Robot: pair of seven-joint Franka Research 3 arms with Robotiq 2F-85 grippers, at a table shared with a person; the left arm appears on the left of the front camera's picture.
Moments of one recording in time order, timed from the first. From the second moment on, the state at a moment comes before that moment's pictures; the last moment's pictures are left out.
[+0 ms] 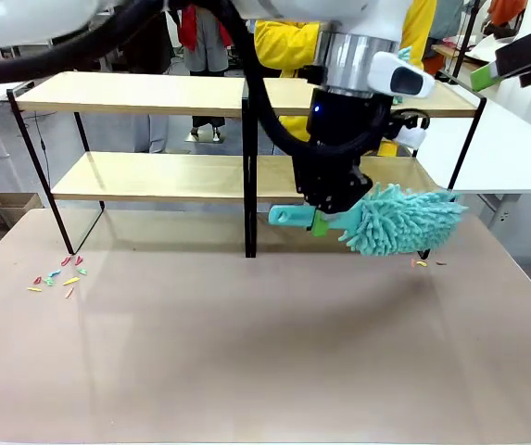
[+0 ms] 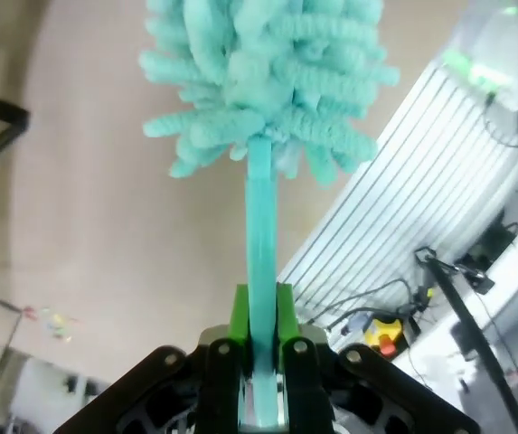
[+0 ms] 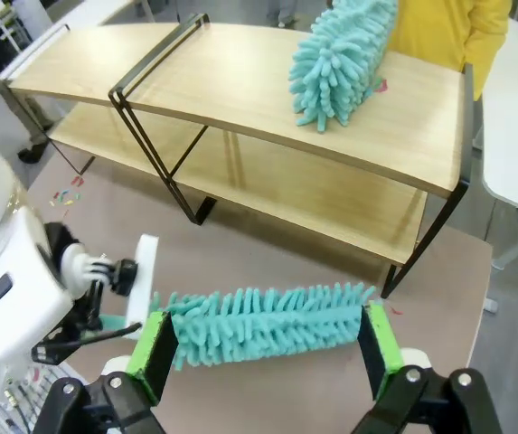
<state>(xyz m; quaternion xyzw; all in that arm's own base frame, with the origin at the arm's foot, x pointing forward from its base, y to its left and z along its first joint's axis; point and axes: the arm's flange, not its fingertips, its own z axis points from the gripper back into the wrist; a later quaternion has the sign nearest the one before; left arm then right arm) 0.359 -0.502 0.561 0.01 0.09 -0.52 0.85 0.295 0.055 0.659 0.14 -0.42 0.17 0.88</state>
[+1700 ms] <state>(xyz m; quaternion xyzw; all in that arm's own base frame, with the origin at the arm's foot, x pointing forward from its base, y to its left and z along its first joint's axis) 0.260 -0.158 0.525 -0.27 -0.14 -0.39 0.87 0.295 0.055 0.659 0.14 -0.42 0.17 0.88</state>
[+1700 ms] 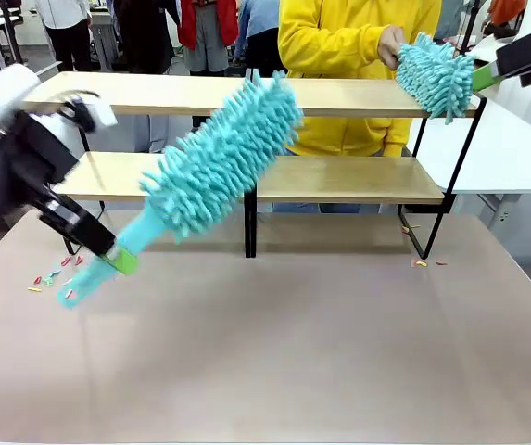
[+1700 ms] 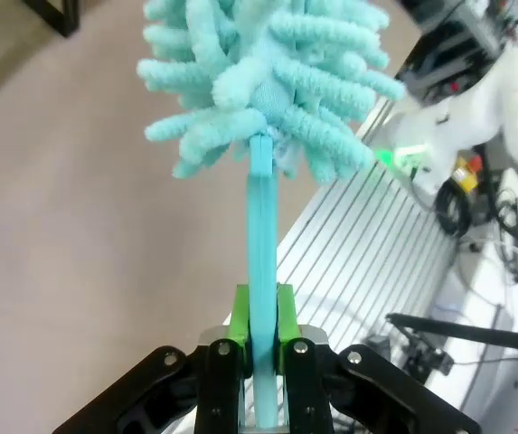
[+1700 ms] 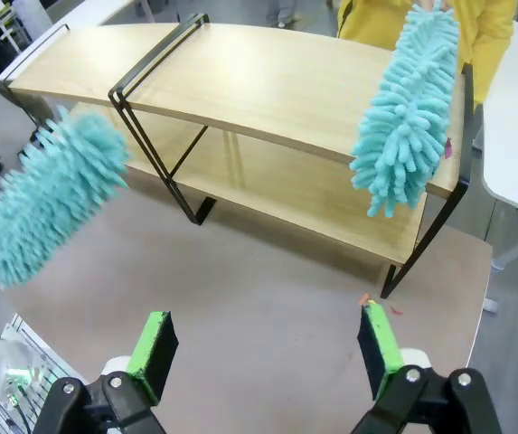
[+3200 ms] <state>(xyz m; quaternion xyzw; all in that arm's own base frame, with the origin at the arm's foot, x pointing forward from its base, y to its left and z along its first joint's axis) 0.258 0.226 0.614 -0.40 -0.28 -0.21 0.85 0.295 0.055 0.659 0.14 -0.42 0.17 0.88</state>
